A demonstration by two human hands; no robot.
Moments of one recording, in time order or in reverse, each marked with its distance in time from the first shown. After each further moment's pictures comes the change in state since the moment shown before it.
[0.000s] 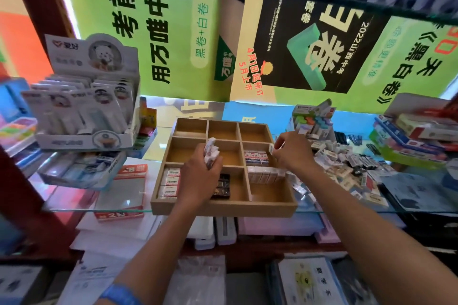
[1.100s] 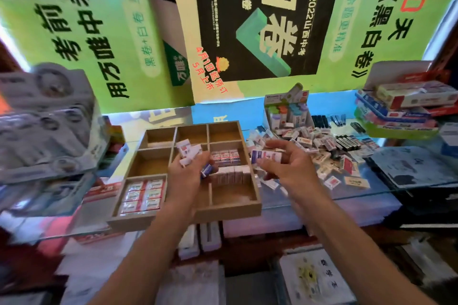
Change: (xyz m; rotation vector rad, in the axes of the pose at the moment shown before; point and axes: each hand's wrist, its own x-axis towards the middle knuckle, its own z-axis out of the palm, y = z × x) left_hand -0.019 0.072 0.049 -0.711 0.014 -0.444; right_hand -0.087 0.056 -0.045 1.274 -0.103 0.245
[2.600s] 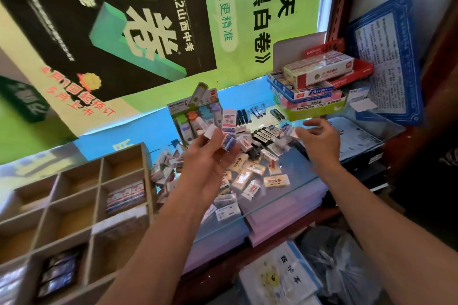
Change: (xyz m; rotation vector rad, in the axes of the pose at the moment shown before) left_hand -0.013 -0.048 0.228 -0.308 -0.561 -0.241; right_hand 0.122 0.057 -0.266 -0.253 0.746 -0.125
